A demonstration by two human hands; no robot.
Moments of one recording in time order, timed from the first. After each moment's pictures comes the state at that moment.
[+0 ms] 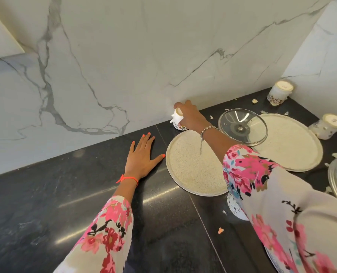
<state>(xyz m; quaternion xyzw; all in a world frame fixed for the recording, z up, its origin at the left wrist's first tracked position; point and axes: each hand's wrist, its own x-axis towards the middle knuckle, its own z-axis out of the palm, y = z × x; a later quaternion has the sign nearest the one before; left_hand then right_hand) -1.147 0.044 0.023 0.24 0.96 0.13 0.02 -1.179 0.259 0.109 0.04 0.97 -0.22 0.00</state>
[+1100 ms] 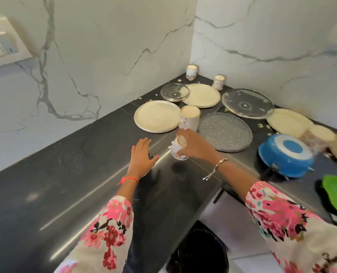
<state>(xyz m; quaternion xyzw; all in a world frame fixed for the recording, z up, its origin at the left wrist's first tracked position) -0.930 -0.013 0.064 0.40 0.87 0.27 0.06 -0.798 0.144 0.149 0.20 0.95 -0.25 -0.03</state>
